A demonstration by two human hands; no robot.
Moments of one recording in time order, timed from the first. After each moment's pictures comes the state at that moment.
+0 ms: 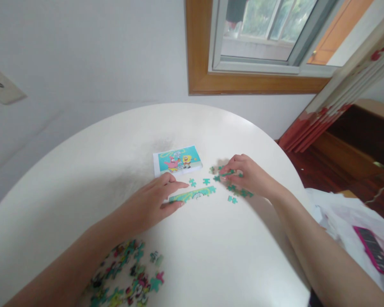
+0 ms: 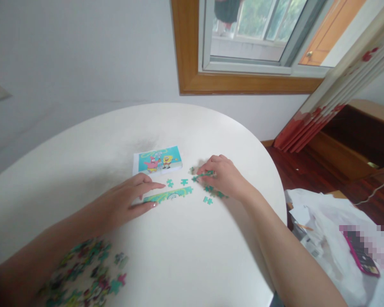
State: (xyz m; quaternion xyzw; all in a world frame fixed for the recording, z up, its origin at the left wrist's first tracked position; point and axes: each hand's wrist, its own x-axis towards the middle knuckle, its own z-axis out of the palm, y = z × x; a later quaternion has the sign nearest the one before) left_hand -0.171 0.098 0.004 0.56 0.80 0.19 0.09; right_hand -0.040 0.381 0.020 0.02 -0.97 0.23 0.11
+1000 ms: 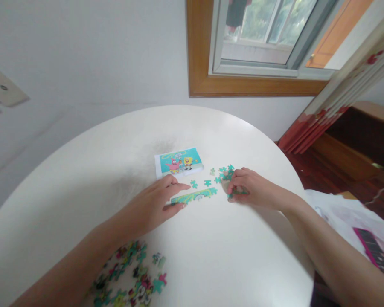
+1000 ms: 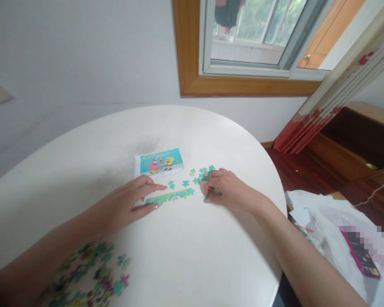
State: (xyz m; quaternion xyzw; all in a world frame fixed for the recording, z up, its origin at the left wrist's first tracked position) left_hand -0.169 0.098 0.007 0.57 0.80 0.19 0.09; right_hand -0.018 0.380 0.021 0.08 -0.97 0.23 -0.01
